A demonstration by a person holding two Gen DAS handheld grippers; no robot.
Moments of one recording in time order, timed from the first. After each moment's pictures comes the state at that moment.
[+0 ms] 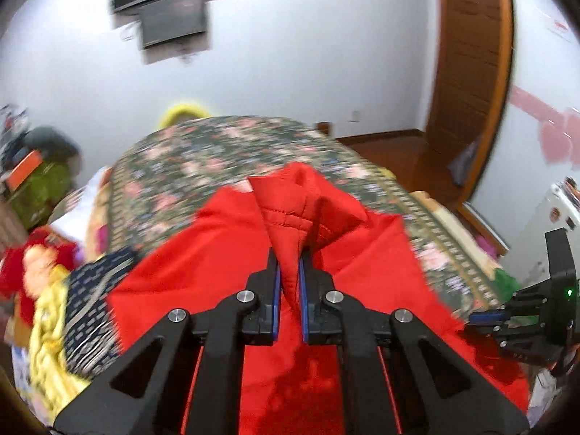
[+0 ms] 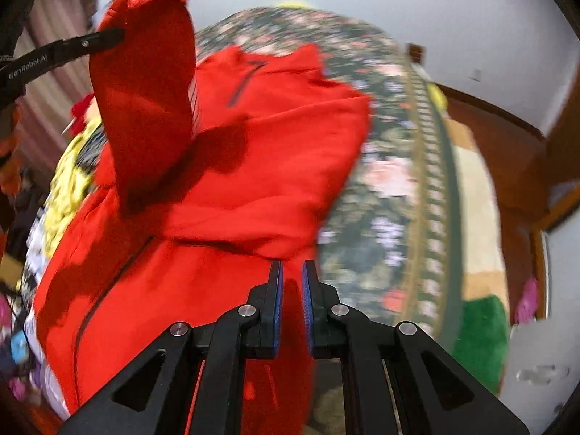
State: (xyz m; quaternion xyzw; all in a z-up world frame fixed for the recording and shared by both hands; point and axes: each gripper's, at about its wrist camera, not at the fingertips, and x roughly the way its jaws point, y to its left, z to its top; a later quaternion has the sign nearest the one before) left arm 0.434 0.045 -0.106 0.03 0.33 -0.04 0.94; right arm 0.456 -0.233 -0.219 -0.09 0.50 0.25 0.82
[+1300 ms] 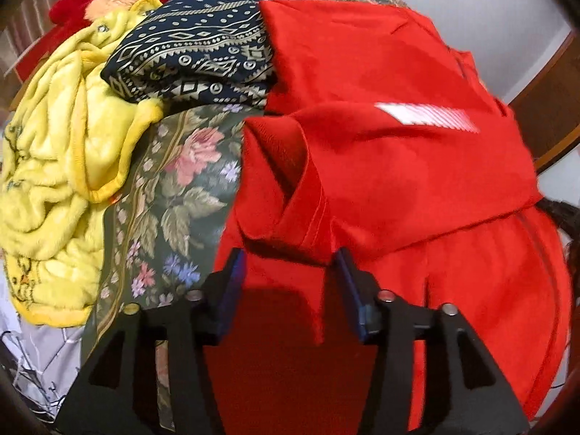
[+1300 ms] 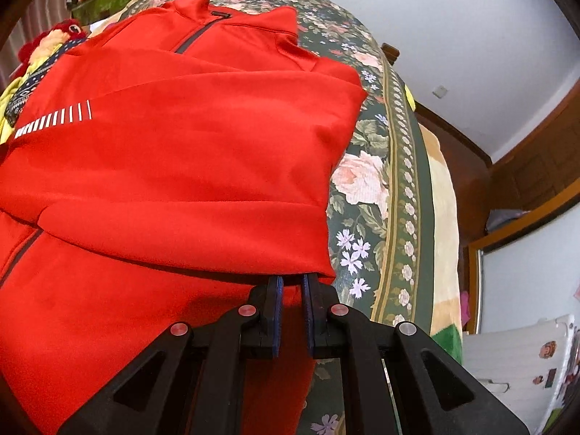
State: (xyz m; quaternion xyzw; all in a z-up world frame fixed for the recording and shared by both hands) left arm 0.275 0.217 -0.294 -0.16 0.52 0.06 0.84; right arm 0.477 -0.216 -0.261 -0.22 0.49 0.12 0.84
